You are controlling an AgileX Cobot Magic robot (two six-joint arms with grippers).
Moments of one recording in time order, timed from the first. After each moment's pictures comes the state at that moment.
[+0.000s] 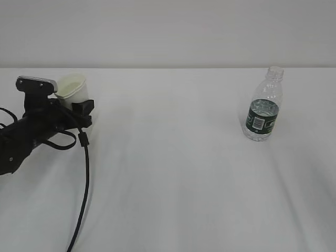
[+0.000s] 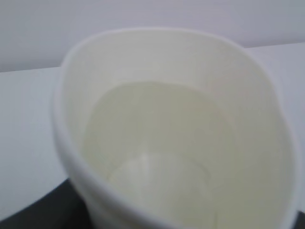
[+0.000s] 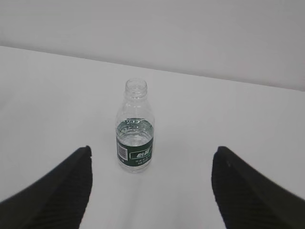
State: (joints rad) left arm -0.15 2.19 -0.88 0.17 -1.02 -0.14; right arm 0.14 0.78 -0.51 -0.16 0.17 0.06
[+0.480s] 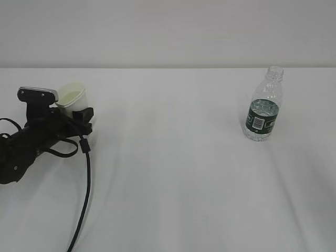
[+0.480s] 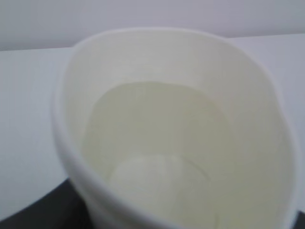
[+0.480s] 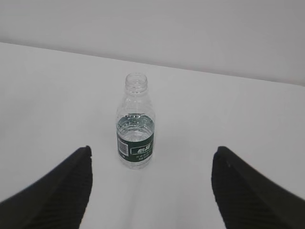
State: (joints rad) left arm -0.15 2.26 -0.89 0.14 -1.07 -0.13; right arm 0.14 0.78 -0.50 -0.16 0.17 0.06
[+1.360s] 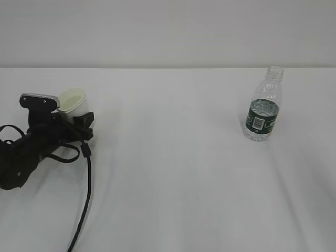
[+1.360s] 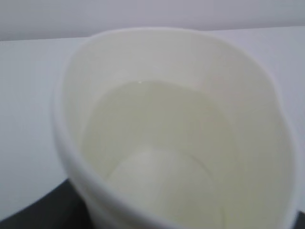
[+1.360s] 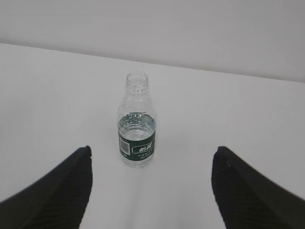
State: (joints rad) left arm -0.15 2.31 -0.89 0.12 -1.12 -0.11; right arm 0.14 0.78 -0.49 -0.14 0.17 0.06
